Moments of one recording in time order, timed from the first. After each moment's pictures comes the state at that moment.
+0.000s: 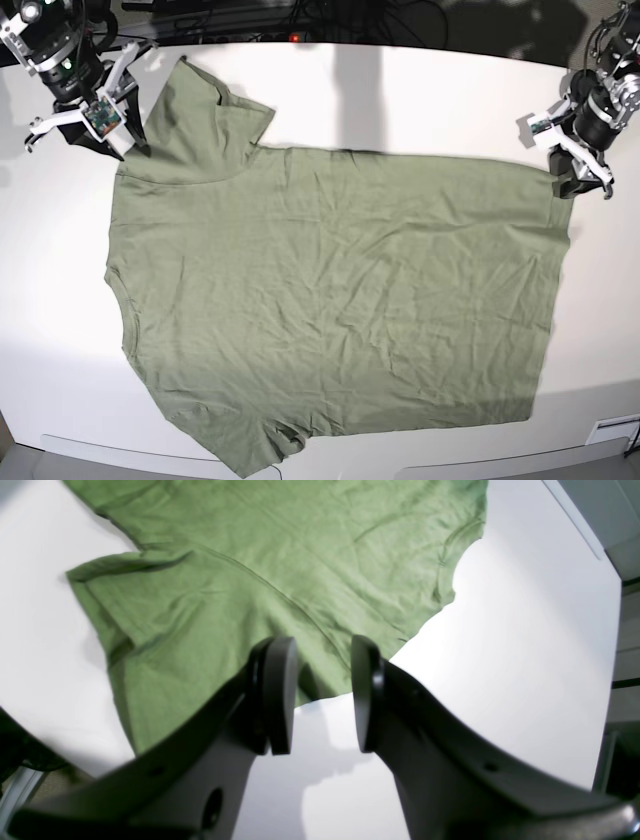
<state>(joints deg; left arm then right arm) 16.4 -44.7 24.4 77.9 39.1 -6.9 4.4 -48.3 30.0 19.9 121.8 -1.6 24.6 -16.1</state>
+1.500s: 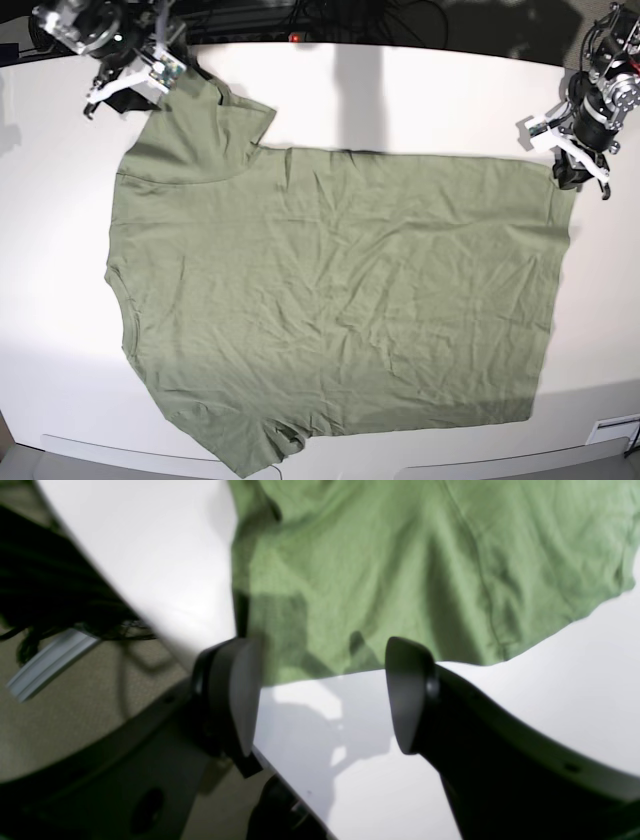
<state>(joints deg) 15.7 -41.5 24.0 76.5 41.6 -7.1 5.5 -45.4 30.2 5.4 113.9 -14.3 27.8 -20.7</state>
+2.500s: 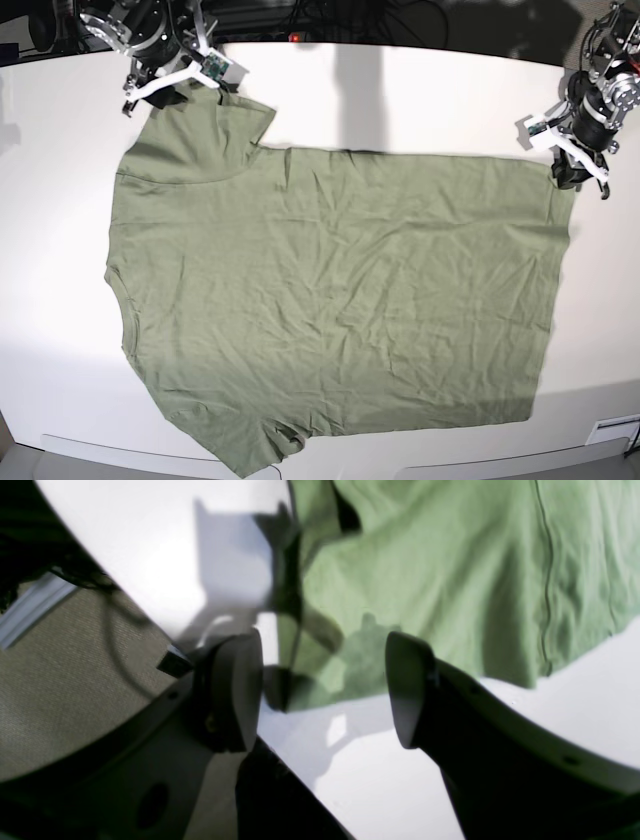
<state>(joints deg) 15.8 -41.5 24.0 76.6 41.6 -7.1 5.1 -40.4 32.3 -9.8 113.7 -18.4 24.1 -41.0</state>
